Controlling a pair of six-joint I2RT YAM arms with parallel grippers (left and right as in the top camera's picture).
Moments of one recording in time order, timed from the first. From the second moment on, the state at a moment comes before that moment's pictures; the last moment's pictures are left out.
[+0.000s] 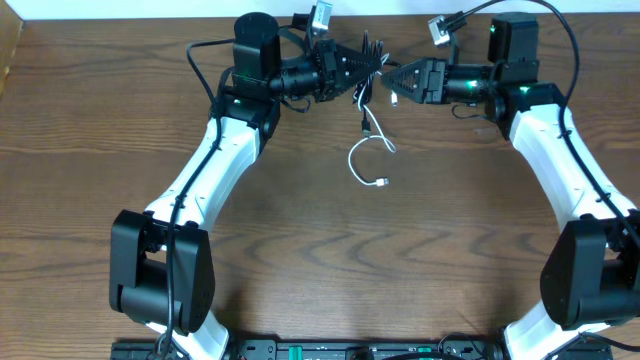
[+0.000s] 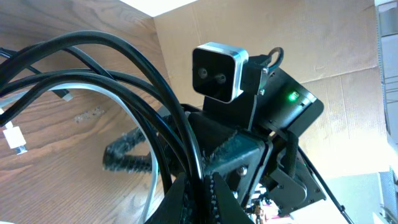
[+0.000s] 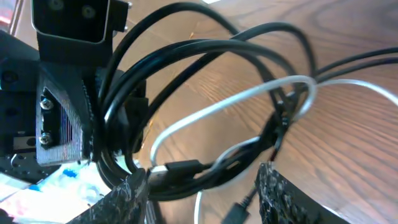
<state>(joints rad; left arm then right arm) -0.28 1.80 1.37 0.24 1.04 -1.09 0.12 1.80 1.41 -0.25 -1.11 0.44</state>
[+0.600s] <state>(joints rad) -0.28 1.80 1.37 0.51 1.04 -1.35 0.25 1.80 1.41 -0.24 -0.88 0.60</state>
